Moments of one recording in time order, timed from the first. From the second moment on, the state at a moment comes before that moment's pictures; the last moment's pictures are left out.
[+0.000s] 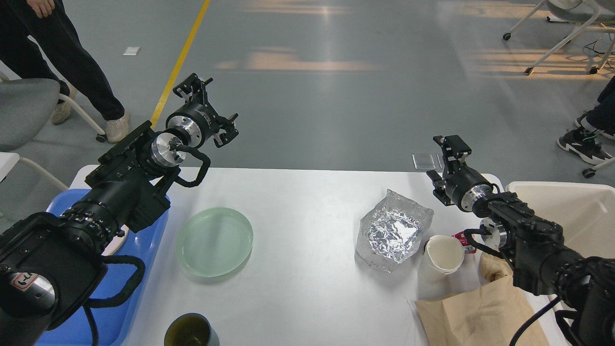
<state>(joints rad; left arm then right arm) -1.06 0.05 -0.86 -0.33 0.02 -0.08 0.06 0.81 -0.17 0.25 0.27 -0.18 0.19 0.38</state>
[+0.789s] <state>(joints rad) -1.12 0.12 -0.83 -0.33 0.02 -0.07 0.10 0.81 -0.17 0.25 0.27 -0.18 0.19 0.38</state>
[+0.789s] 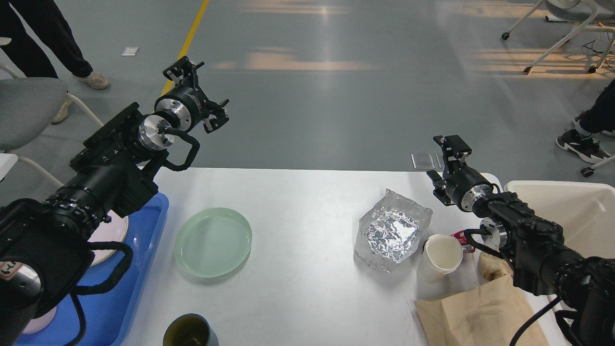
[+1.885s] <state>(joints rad) -1.73 0.49 0.39 -0.41 0.03 -0.39 0.24 0.81 -0.17 0.25 0.27 -0.18 0.19 0.38</state>
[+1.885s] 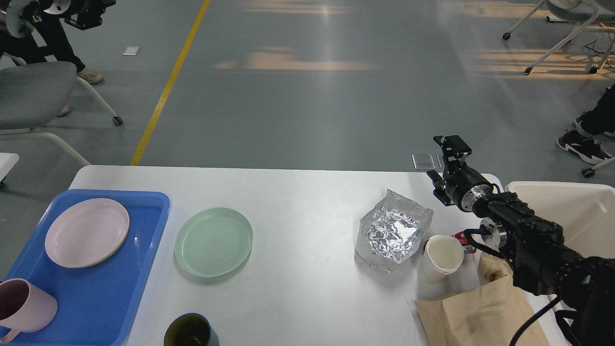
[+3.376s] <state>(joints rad) -2.34 0.26 1.29 -1.07 0.04 -0.96 0.23 0.81 -0.17 0.25 0.27 -0.18 0.19 0.38</state>
